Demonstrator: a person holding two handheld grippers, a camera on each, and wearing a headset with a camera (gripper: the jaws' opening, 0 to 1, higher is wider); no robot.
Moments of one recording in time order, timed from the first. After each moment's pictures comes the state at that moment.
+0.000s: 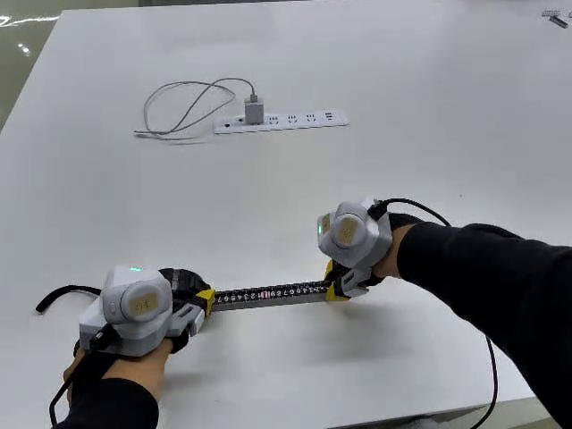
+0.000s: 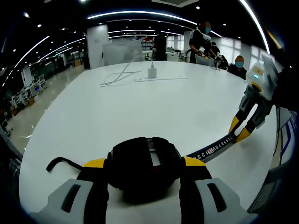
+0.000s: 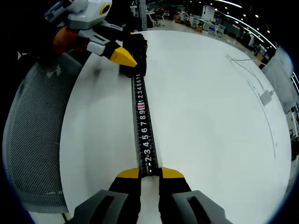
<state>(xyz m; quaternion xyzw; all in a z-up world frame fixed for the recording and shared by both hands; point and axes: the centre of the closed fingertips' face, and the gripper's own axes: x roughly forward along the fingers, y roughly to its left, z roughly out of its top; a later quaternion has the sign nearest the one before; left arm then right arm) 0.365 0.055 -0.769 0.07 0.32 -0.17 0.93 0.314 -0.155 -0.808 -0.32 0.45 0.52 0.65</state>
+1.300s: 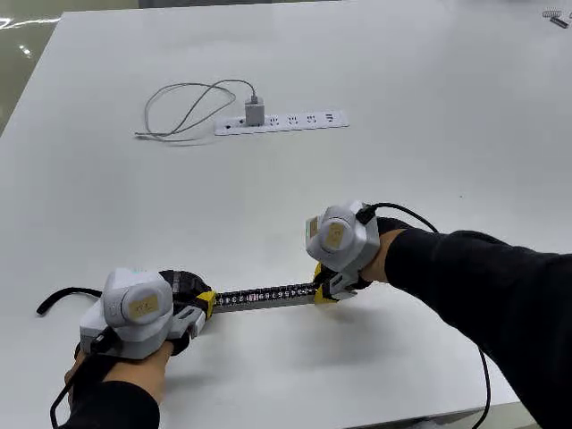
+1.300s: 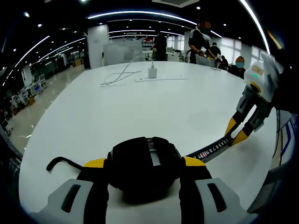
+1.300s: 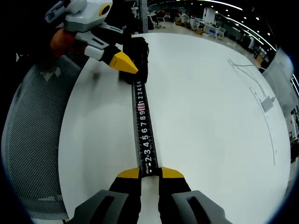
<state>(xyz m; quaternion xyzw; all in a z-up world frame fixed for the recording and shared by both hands) 0.365 0.055 -0.770 0.07 0.32 -0.17 0.93 0.318 -0.136 -0.809 -0.33 0.44 0.52 0.66</state>
